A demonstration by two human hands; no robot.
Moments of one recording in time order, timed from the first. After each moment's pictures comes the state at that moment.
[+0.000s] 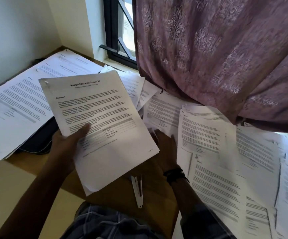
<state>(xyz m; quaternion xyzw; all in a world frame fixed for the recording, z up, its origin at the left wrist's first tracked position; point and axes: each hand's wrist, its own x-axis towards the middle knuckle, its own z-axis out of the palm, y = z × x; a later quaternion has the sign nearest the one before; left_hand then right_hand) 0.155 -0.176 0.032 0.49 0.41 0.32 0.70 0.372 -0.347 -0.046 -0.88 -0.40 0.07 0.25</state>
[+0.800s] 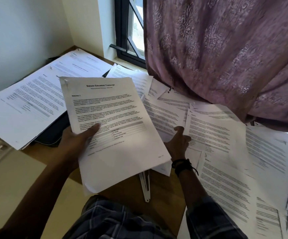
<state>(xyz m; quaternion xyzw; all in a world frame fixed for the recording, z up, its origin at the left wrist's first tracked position) 0.140 -0.177 0.031 0.51 0.44 0.28 0.69 0.369 -0.341 -0.029 -0.91 -0.14 0.17 0.35</state>
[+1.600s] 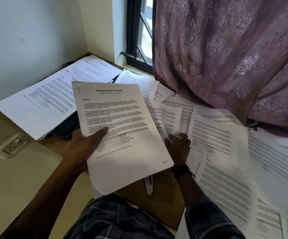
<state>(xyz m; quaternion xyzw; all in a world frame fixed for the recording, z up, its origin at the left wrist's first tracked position) 0.119 -0.214 0.045 0.49 0.42 0.31 0.70 0.355 -0.354 -0.044 -0.94 -0.25 0.06 0.20</state>
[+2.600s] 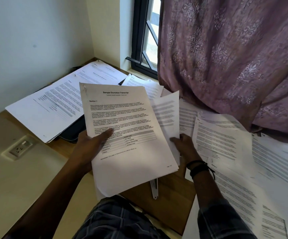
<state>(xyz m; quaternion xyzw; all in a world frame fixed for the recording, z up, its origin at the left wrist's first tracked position) 0.112 -0.204 0.052 0.49 0.40 0.30 0.72 0.377 -0.345 -0.005 -0.81 -0.15 0.33 0.47</state>
